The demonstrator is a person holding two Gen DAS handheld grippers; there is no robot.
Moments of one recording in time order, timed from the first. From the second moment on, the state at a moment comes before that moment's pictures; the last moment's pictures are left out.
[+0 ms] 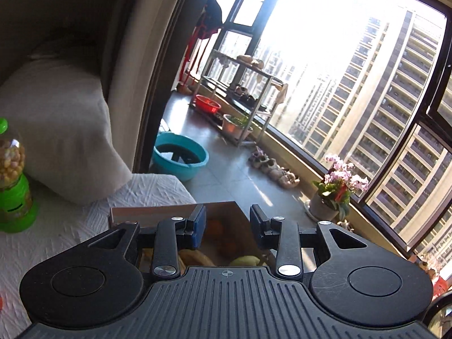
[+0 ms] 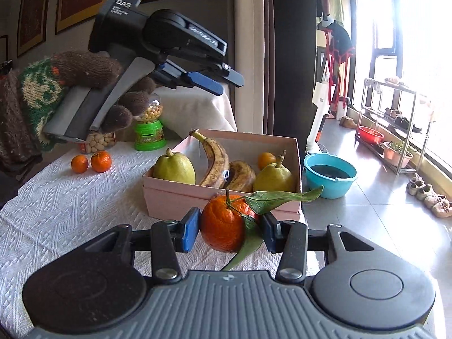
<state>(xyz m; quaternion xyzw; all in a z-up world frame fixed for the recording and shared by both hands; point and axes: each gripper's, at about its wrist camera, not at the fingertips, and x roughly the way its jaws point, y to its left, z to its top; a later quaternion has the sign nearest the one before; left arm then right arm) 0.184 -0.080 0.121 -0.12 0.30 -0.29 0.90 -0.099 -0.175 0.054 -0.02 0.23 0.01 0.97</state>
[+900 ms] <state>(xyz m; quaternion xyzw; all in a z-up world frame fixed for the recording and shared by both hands) 0.049 0.112 0.029 -0.09 0.32 -0.07 0.94 0.086 -0.123 0.110 0.06 0.29 0.08 0.95</state>
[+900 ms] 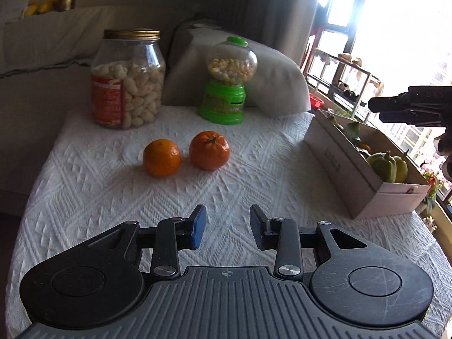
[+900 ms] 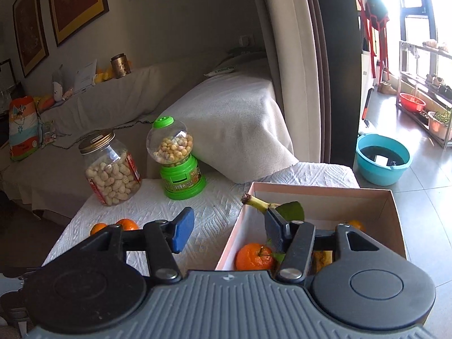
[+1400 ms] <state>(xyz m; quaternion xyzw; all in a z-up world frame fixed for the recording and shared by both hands) 0.038 0.161 0.026 -0.09 0.32 0.04 0.94 0.121 0.063 0.057 -0.07 0.32 0.21 0.92</state>
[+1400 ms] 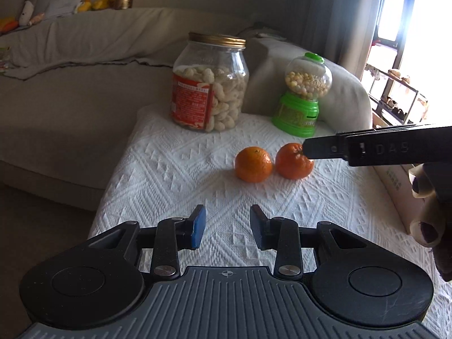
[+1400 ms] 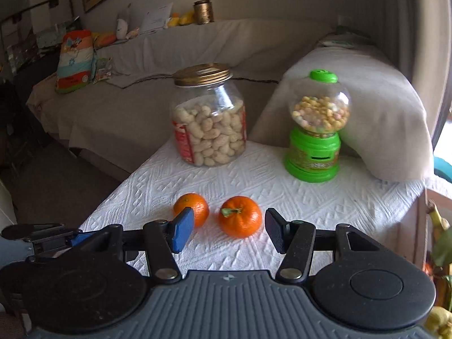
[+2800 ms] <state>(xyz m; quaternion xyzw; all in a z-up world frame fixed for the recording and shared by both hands) 0.138 0.069 0.038 0.08 0.30 -0.06 0.95 -0.057 -0.070 0.010 -0.11 0.31 0.08 0.94</state>
